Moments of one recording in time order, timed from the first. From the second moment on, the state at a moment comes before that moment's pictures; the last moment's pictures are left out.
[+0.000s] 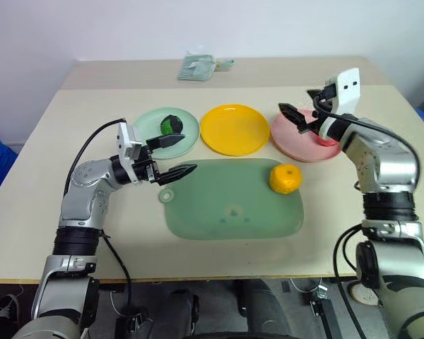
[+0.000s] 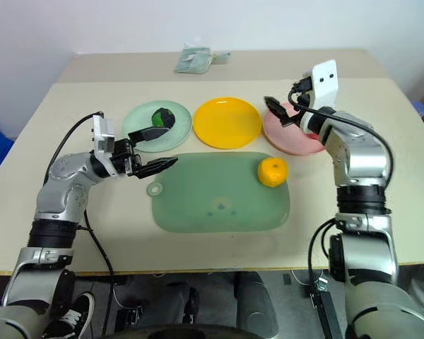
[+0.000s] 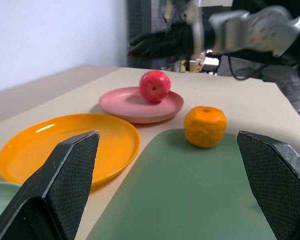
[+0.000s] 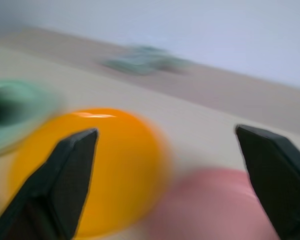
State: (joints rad) left arm -0.53 0.48 0.07 0.20 -0.50 0.12 -1.21; right arm -0.67 -0.64 -0.10 0.04 0.41 0.60 0.76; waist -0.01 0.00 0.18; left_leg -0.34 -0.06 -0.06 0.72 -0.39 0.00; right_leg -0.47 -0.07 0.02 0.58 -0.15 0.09
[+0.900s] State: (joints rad) left arm -0.50 0.49 0.10 0.22 -0.51 0.12 -1.23; right arm -0.58 -0.67 0.01 0.01 0.35 0.67 0.83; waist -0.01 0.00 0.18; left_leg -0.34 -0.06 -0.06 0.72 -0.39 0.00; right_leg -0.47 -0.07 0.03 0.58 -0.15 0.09
